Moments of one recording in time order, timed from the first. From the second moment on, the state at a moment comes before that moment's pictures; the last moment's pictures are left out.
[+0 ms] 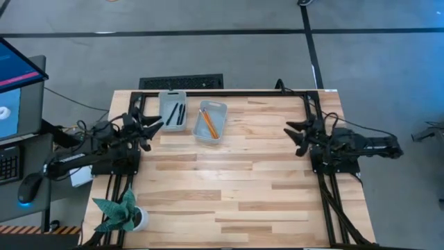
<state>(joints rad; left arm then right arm) 0.27 0.06 0.25 -0.03 -0.14 -0.16 0.07 0.01 0.14 -0.09 0.47 0.17</state>
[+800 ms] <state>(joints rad) 0.27 0.01 0.01 0.06 -0.16 -0.24 -0.03 0.01 0.01 0.08 0.41 0.15</state>
